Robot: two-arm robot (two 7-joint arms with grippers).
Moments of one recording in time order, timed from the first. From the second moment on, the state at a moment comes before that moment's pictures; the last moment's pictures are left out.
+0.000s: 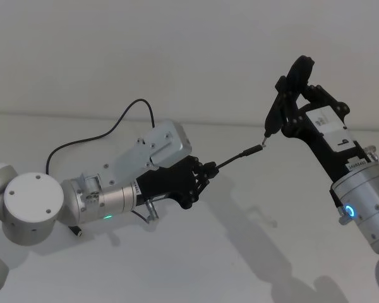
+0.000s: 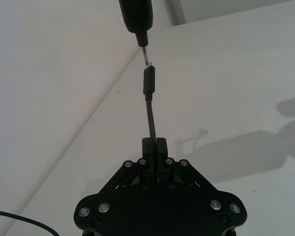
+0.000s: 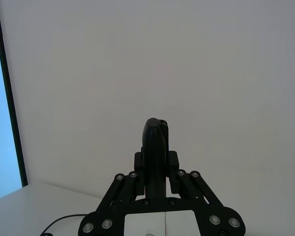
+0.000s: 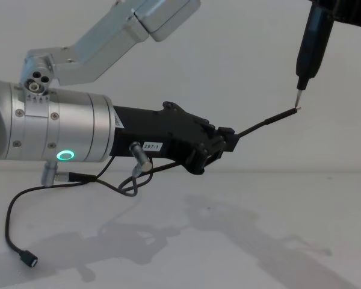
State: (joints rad) left arm -0.48 0.44 0.60 -1.60 -0.15 0.11 -0.59; right arm 0.10 0.24 -0.21 -1.88 0.37 0.03 0.20
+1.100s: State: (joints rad) left arm -0.48 0.44 0.60 -1.60 -0.15 0.11 -0.59; right arm 0.10 0.24 -0.21 -1.88 0.36 0.04 0.20
